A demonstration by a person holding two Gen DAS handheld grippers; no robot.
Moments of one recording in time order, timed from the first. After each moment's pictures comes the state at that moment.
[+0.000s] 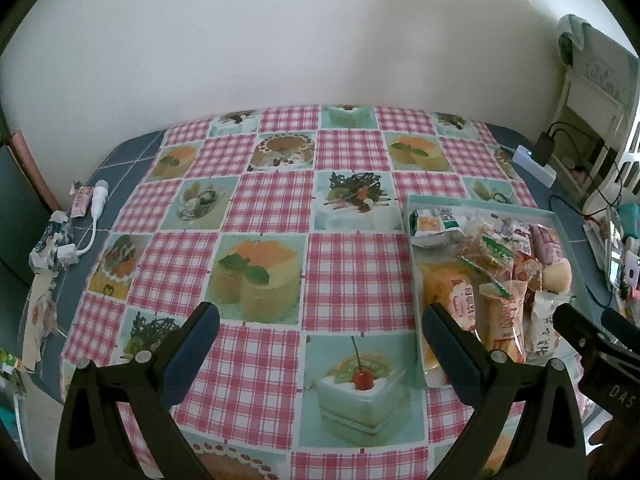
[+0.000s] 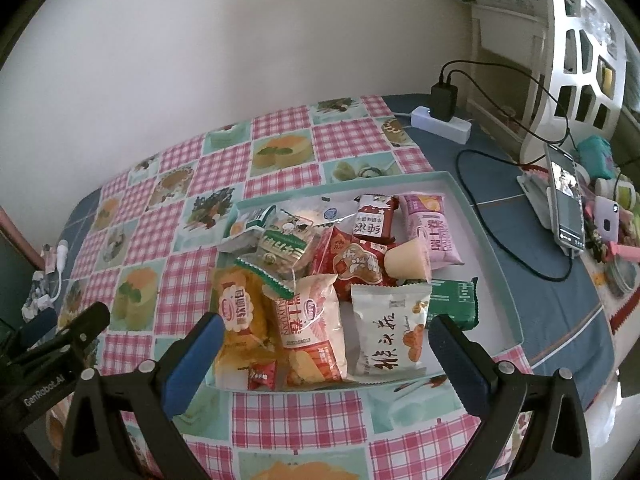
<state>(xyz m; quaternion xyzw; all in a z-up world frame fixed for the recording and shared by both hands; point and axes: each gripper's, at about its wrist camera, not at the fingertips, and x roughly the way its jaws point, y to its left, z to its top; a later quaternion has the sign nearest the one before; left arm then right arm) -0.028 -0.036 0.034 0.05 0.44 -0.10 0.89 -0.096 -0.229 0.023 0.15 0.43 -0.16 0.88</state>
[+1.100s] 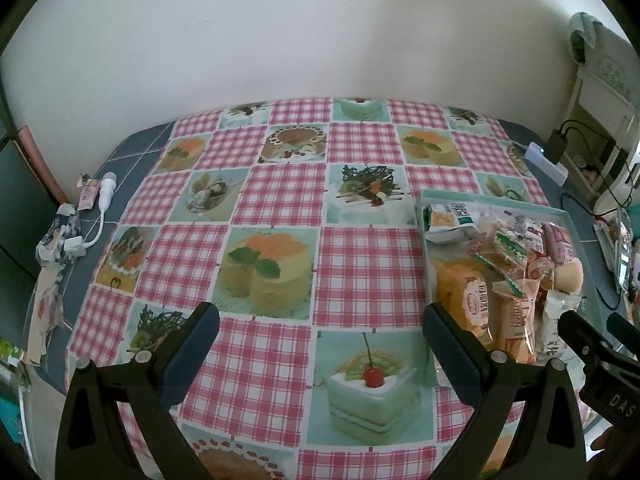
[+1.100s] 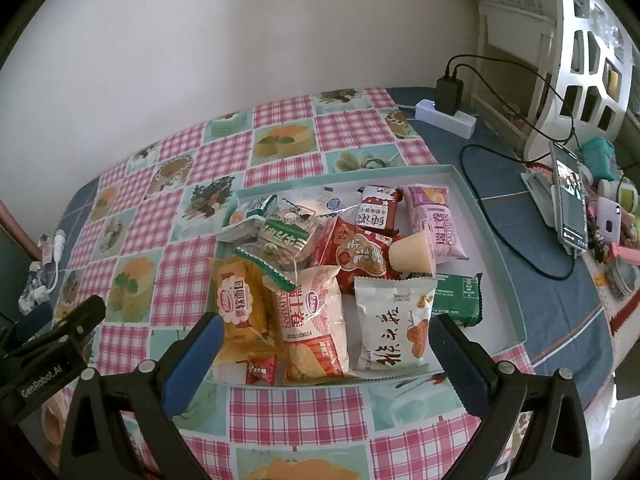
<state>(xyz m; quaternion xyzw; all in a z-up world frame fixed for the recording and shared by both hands) -0.023 -0.031 0.030 0.06 0.45 -0.09 0.88 -0.090 -0.226 0.018 0.14 0.44 -0.16 0.87</state>
